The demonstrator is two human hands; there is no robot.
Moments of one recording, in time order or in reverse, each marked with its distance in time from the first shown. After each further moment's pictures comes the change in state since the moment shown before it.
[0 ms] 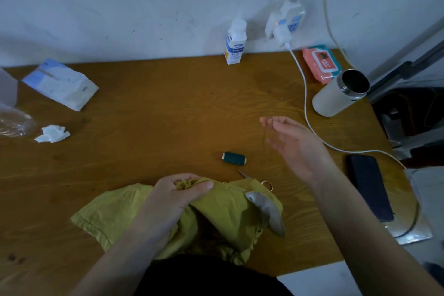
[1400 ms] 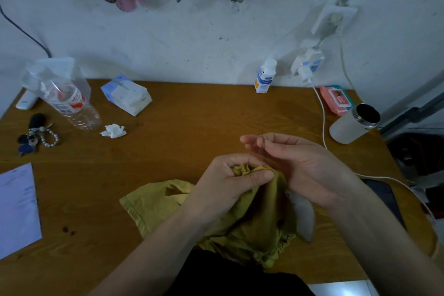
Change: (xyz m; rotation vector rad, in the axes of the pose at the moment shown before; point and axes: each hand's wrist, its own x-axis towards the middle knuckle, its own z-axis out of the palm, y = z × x) left_hand -0.070 0.015 -0.004 -0.049 -0.266 0.496; right_hand -0.103 -0.028 0.108 0.029 -0.430 0.074
